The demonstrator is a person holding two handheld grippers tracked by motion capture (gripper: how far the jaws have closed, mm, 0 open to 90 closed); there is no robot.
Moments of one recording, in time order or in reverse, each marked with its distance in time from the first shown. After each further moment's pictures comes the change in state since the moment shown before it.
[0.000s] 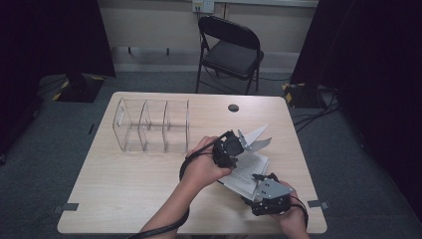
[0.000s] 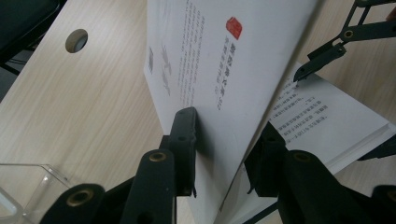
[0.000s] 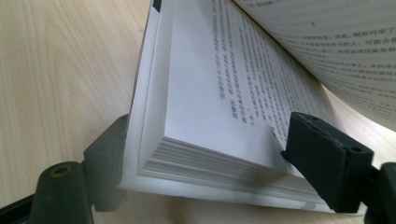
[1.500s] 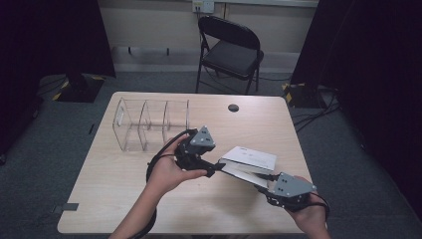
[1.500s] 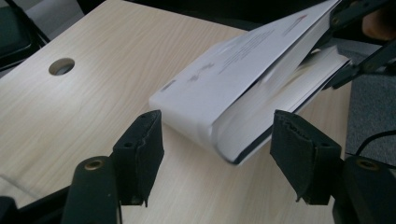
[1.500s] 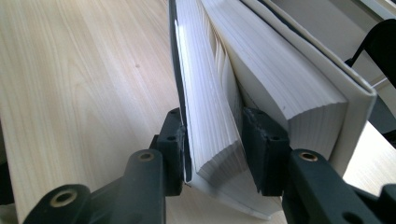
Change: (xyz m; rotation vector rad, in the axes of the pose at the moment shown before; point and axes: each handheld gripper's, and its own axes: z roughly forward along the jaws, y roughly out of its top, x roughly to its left) left arm 0.030 -0.076 -0.048 -0.312 -0.185 -0.145; right arm -0.017 0.042 -0.063 -0.023 -0.022 -0.051
